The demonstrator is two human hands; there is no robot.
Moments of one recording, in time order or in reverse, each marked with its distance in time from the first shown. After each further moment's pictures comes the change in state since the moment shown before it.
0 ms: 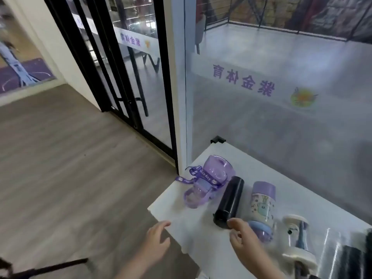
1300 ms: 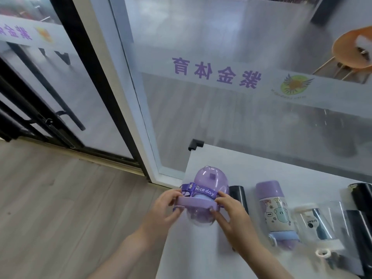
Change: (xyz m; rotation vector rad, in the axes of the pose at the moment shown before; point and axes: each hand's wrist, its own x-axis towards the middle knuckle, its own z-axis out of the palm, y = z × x) left_hand 0.228 0.085 -0.118 -0.184 -0.295 0.580; right_hand 0.145 -0.101 0.045 -0.089 0.378 0.076
